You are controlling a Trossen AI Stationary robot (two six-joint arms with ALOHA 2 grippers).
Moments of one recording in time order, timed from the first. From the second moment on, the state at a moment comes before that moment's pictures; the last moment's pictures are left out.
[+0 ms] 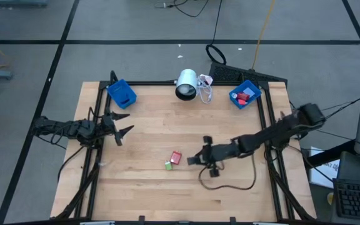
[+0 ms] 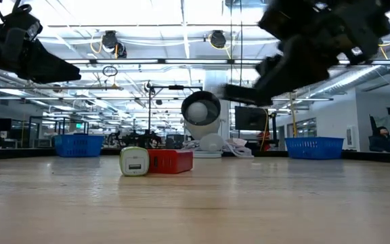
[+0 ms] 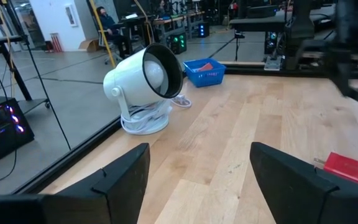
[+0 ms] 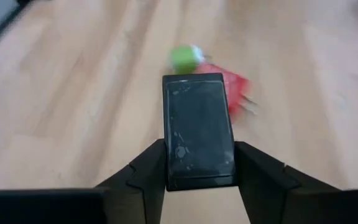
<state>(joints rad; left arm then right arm) -0.21 0.01 0.12 -0.26 -0.62 0.00 0.31 1.50 0.71 0.17 0.15 0.07</state>
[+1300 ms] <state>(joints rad) -0.21 0.01 0.12 0.27 -0.23 0.17 -0.30 0.97 0.23 0.78 -0.11 0.02</state>
